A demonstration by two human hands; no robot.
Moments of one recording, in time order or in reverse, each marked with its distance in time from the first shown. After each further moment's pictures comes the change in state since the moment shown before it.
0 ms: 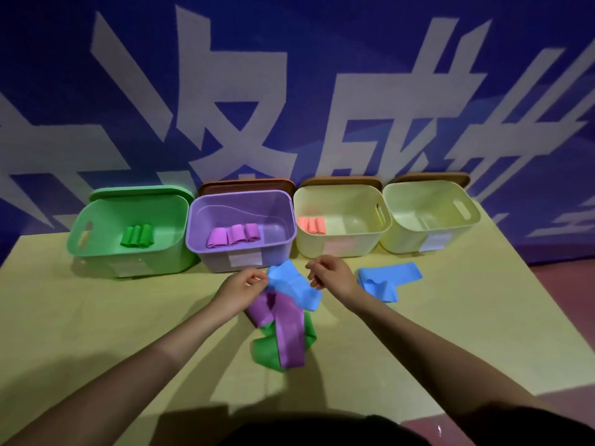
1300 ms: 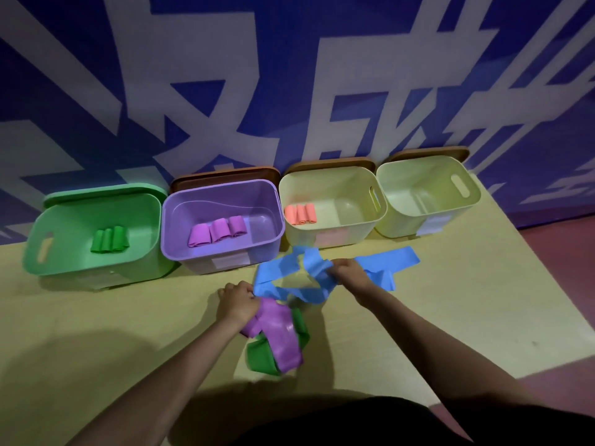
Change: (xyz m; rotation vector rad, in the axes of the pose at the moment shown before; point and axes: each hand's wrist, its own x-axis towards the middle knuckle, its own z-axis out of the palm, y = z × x) left_hand 0.055 -0.071 0.050 0.526 -0.012 -0.232; right_hand 0.023 0.042 -0.035 0.008 -0.006 0.208
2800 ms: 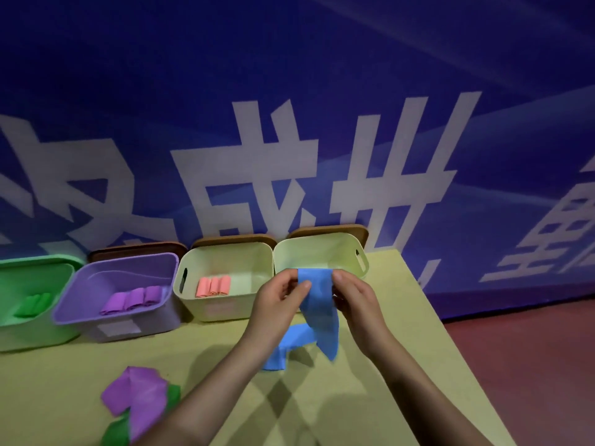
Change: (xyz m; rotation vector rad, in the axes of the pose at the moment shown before) left_hand -0.181 0.392 0.016 -0.900 0.155 0.580; right_hand -0.092 -0.029 -0.284 0.425 -0.006 -0.611
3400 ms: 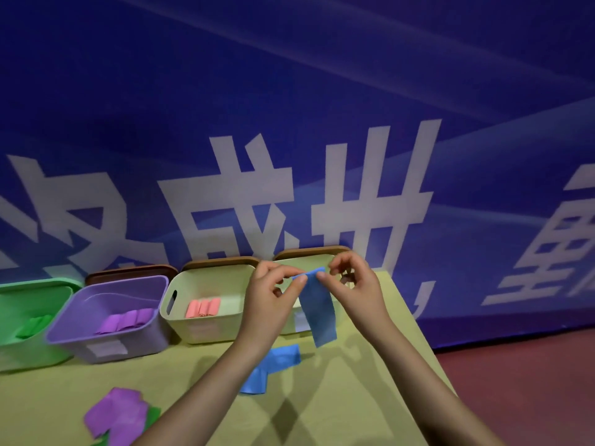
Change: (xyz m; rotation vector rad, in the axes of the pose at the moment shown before) left_hand 0.014 0.032 0.055 0.272 0.210 0.295; right_hand 0.024 -0.040 -0.061 -0.288 0.105 -0.269
